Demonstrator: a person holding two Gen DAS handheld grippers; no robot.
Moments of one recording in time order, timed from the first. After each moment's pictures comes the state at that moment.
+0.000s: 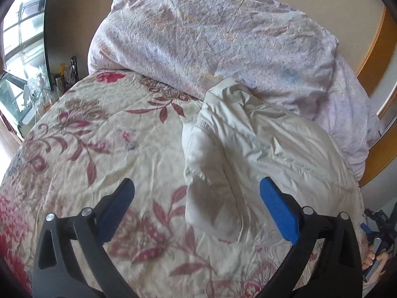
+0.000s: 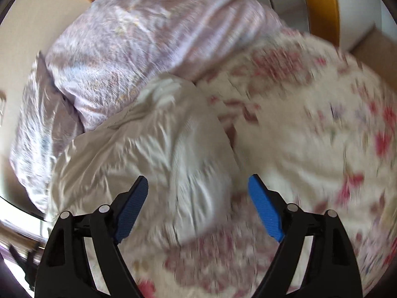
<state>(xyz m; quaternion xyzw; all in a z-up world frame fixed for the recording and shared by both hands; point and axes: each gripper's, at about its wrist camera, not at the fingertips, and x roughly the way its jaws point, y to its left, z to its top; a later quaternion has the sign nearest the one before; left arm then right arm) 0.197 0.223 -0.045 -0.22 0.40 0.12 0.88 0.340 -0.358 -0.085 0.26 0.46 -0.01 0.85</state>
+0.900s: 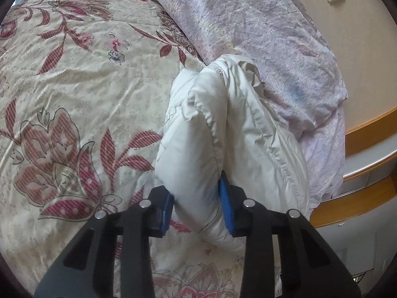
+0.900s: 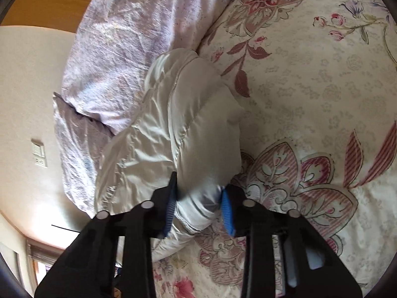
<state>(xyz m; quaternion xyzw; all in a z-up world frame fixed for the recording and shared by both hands) 0.194 0.217 -0.111 -0.47 0.36 0.07 0.80 0.323 -0.359 -0.138 0.45 0.42 0.09 0.78</state>
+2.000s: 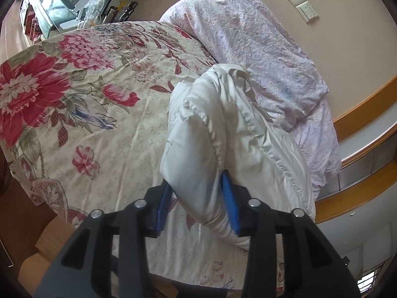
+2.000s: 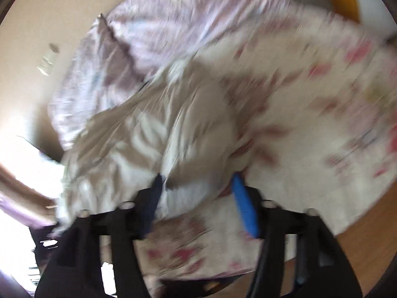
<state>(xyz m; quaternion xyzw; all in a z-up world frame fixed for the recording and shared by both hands) -0.019 0.227 -0.074 -0.43 0.33 0.11 0.83 0.144 -0.334 -0.069 0.20 0.43 0.09 0.88</state>
